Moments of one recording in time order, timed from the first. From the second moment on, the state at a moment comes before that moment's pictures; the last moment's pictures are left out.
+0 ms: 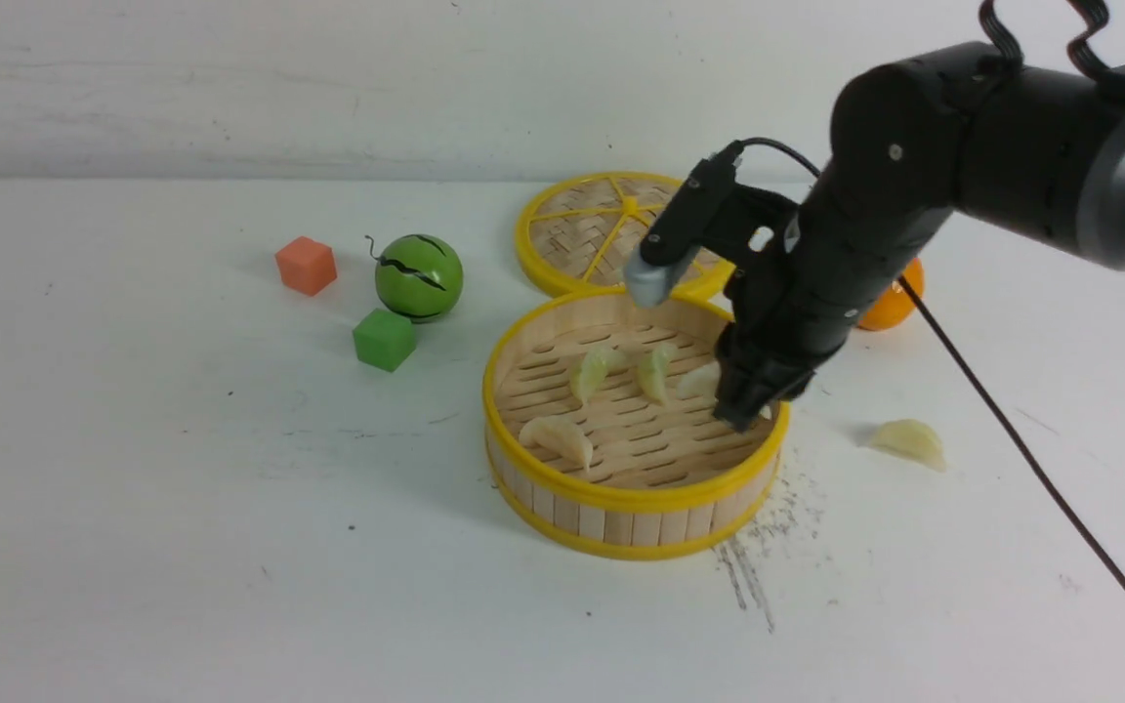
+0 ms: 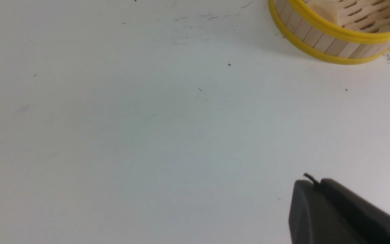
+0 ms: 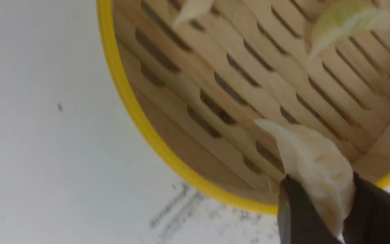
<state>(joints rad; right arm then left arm) 0.47 1.89 -1.63 0.05 0.93 -0.47 -0.57 0.60 -0.93 0.22 1.16 -0.42</state>
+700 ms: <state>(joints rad) 0.50 2.09 -1.64 0.11 0.75 -0.17 -0.57 0.60 -0.93 0.21 1.17 -0.42</state>
